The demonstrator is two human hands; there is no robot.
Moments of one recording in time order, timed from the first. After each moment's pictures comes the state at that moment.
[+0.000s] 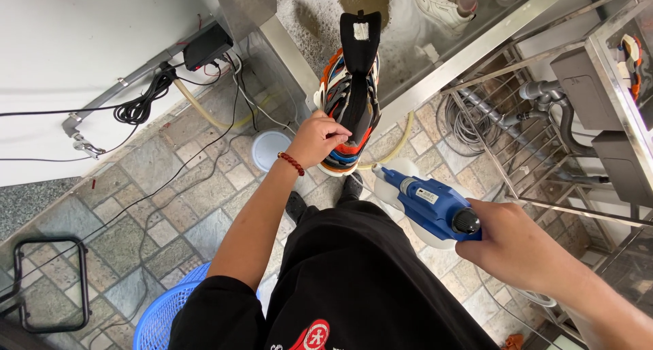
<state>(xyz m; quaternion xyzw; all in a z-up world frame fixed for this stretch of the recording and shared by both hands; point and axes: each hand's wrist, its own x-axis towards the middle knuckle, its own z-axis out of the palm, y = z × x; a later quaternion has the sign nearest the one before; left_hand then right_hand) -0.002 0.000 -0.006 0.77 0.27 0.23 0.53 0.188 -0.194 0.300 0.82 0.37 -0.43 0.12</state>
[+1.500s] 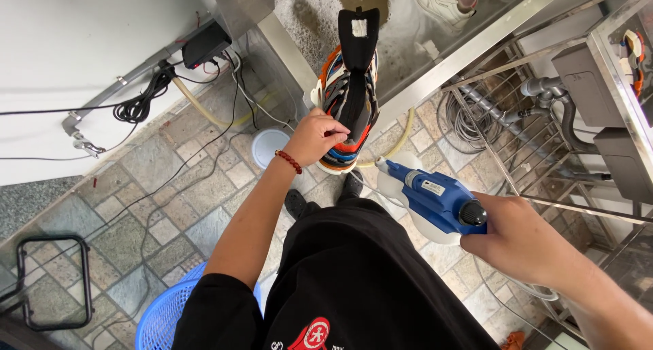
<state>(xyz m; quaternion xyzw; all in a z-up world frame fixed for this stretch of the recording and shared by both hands) -0.007 -0.001 0.004 0.77 0.27 0.22 0.54 0.192 -0.192 0.303 0.82 0.38 -0.41 0.11</state>
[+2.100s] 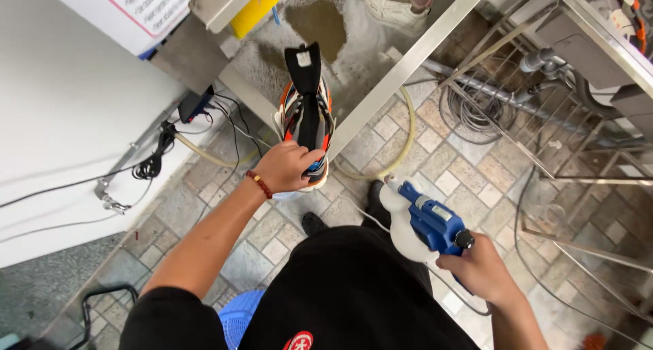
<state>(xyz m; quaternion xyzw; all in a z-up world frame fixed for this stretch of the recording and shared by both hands) 0.018 0.000 0.055 0.98 0.05 0.06 0.19 0.254 -0.370 0.153 0.83 0.21 -0.44 -0.27</state>
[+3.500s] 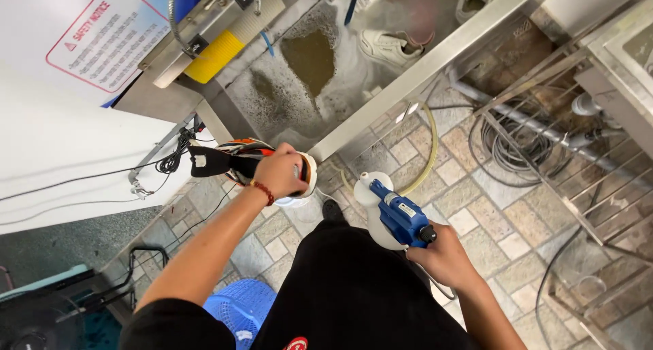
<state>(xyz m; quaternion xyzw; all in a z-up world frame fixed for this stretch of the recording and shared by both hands) 0.223 -0.019 0.081 0.84 0.41 -0.20 0.31 0.500 -0.295 0.095 0.71 0.29 -0.56 -0.30</state>
